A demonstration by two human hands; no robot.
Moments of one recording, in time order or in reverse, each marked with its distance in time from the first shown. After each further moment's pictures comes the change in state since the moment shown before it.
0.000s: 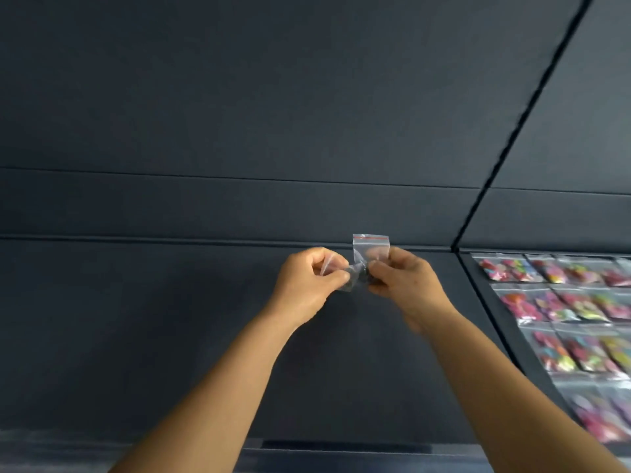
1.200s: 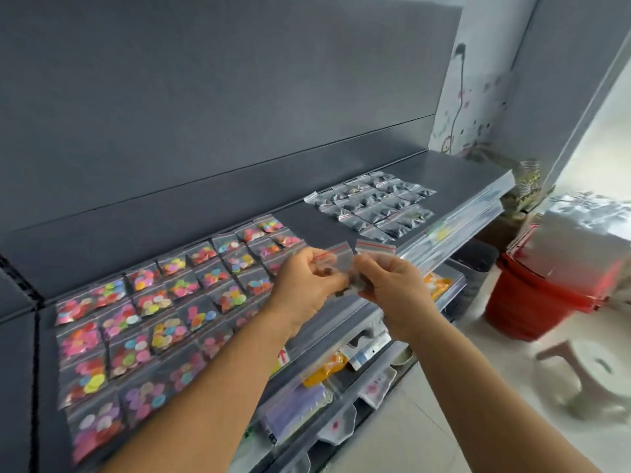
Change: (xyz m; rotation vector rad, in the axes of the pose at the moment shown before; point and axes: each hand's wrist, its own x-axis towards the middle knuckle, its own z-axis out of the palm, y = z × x) left_hand -0.128 0.192 0.537 -0.145 -0.693 0.096; right_hand -0.228 0.006 -0.517 0.124 0.741 -0.015
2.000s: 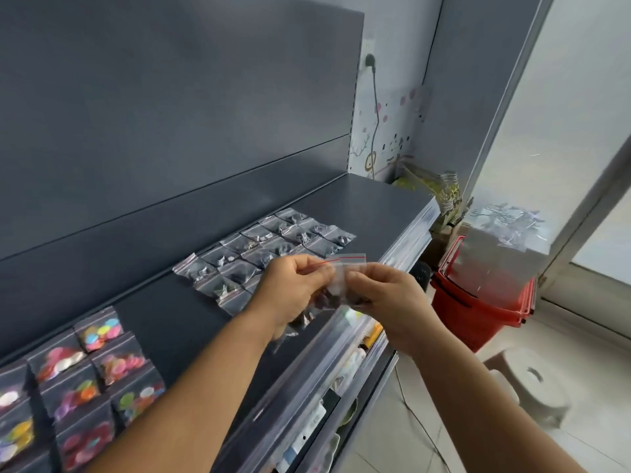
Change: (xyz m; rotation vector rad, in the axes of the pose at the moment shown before) left_hand 0.228 0.024 0.159 -0.020 -0.223 0.058; right_hand 0.192 -0.027 -0.160 0.050 0.123 0.027
